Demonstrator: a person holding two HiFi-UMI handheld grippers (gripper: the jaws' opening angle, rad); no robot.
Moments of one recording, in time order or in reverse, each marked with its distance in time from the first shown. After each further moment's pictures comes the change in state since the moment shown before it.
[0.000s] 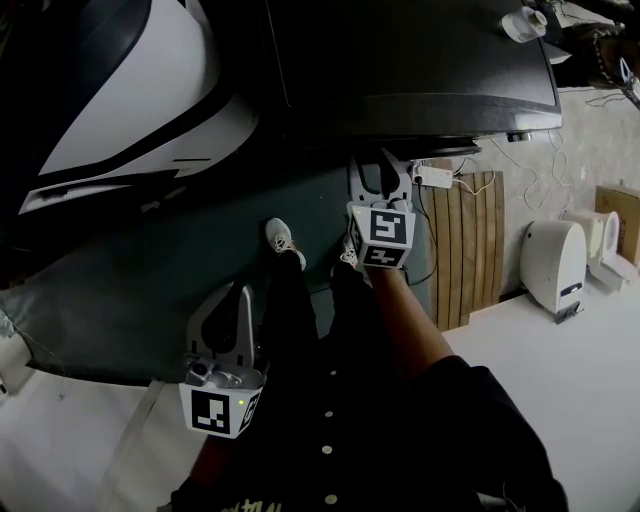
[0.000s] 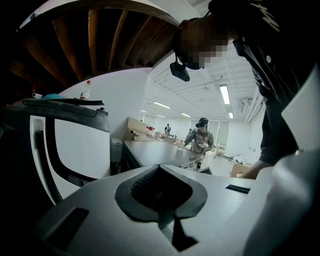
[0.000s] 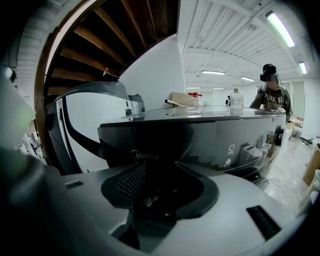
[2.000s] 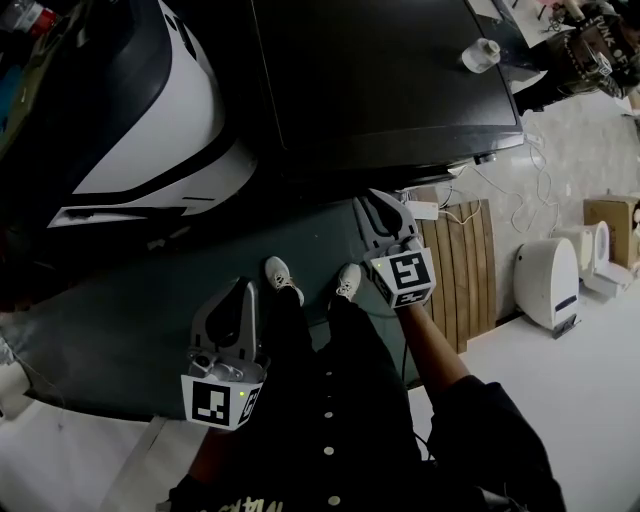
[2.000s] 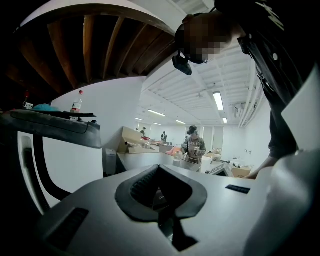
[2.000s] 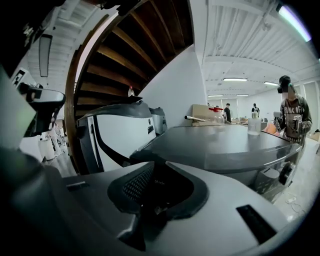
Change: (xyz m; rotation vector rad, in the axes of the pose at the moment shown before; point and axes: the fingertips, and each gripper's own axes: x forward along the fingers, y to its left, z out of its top) left arm 0.013 -0.004 0.048 0.038 -0.102 -0.050; right arm -0.068 0.011 0.064 -0.114 -0.099 0.256
